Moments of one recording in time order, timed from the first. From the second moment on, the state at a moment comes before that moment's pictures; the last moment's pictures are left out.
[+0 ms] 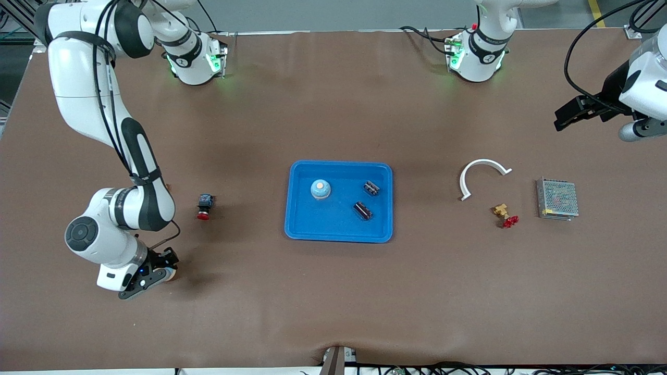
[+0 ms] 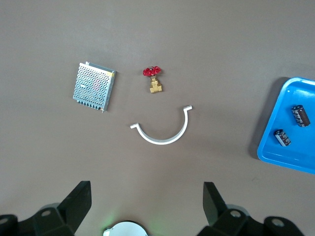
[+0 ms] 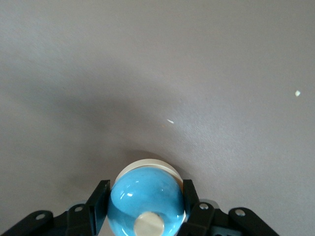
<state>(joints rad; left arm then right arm) 0.01 -0.05 -0.10 -1.61 0.01 1.48 -0.28 0.10 0.85 -0.10 -1.41 0.13 2.37 -0.60</state>
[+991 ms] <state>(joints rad) 0.01 -0.05 -0.10 -1.63 0.01 1.48 -0.28 0.25 0.77 -0.05 -1.34 0.14 2.18 0.01</state>
